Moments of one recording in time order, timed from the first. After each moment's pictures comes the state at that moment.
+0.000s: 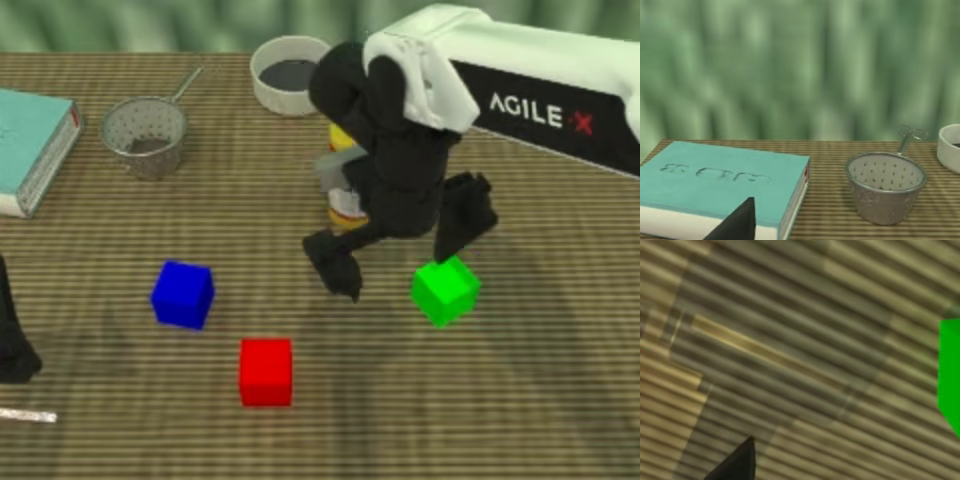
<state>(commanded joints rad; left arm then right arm) 0.00 0.00 0.00 0.00 0.00 0.00 0.64 2.25 1.84 -1.18 0.01 0.20</state>
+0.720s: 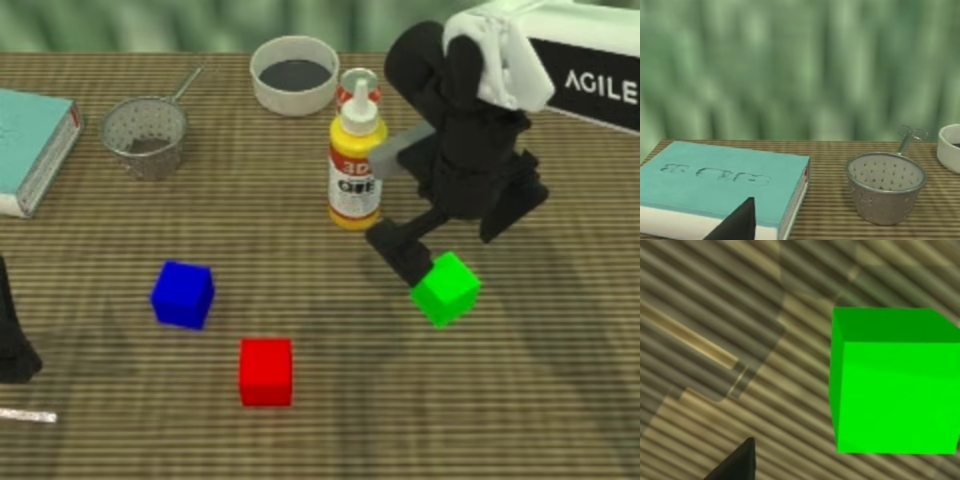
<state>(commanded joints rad) 0.00 0.00 0.00 0.00 0.00 0.00 0.52 2.17 1.72 -1.12 0.00 -0.06</state>
